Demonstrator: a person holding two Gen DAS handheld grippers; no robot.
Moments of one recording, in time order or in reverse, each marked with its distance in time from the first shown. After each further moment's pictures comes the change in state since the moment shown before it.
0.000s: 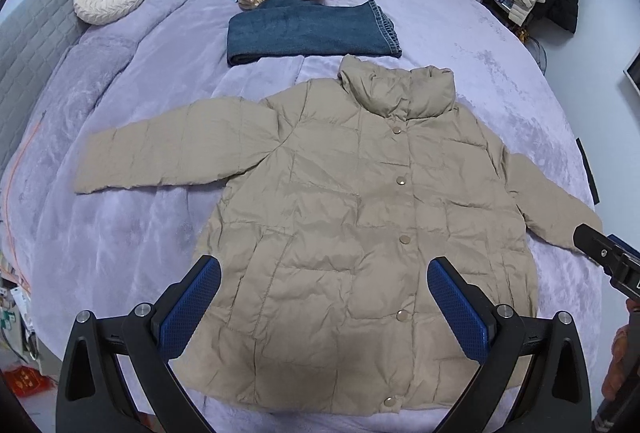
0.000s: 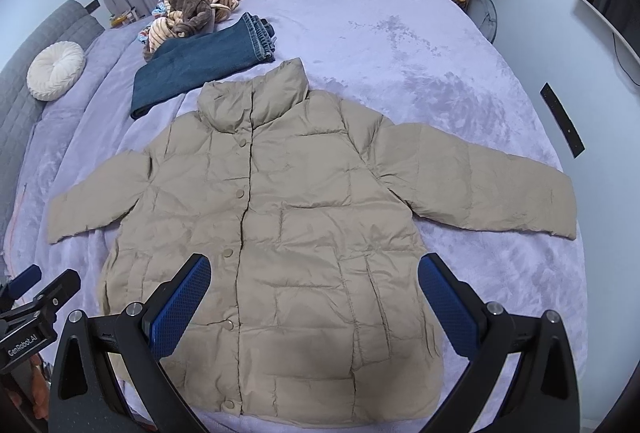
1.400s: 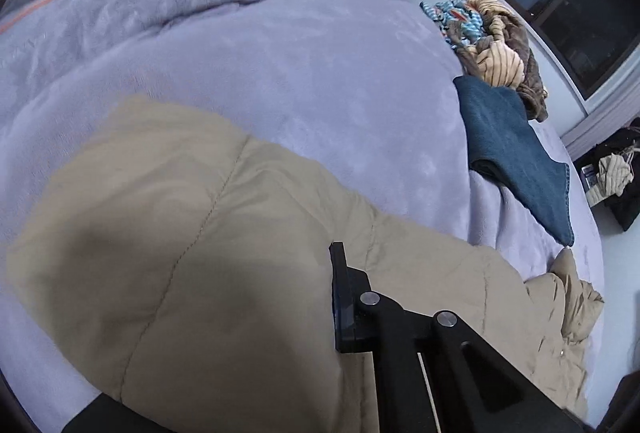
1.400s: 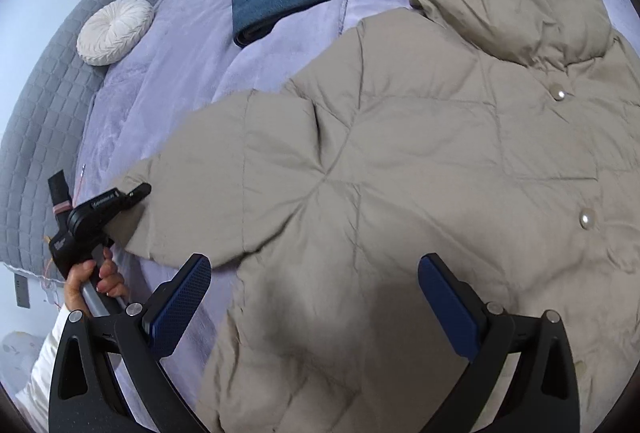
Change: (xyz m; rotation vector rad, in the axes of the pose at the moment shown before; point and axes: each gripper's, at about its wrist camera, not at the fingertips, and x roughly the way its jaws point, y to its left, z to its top) left arm 0.248 0.378 0.132 -0.475 -0.218 -0.061; right arm 0.250 0.259 0.016 -0.003 0.145 0.409
